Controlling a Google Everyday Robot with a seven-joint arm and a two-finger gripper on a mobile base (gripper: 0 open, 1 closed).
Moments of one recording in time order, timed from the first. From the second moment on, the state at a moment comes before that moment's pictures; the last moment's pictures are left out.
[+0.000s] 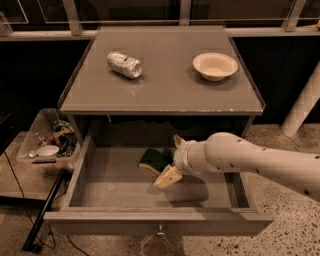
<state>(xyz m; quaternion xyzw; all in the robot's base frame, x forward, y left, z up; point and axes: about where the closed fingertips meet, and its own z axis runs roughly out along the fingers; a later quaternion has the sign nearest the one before) 0.558 -0.044 0.642 -0.52 0.76 0.11 0.37</state>
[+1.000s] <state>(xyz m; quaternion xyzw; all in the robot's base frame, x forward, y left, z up) 0.581 -0.017 0.597 -0.52 0.77 0.12 0.35</state>
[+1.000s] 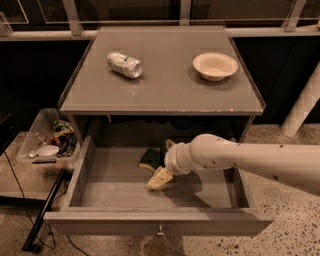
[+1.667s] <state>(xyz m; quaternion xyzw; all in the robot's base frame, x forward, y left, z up) 0.581 -0.016 0.597 -0.52 0.77 0.12 0.35</state>
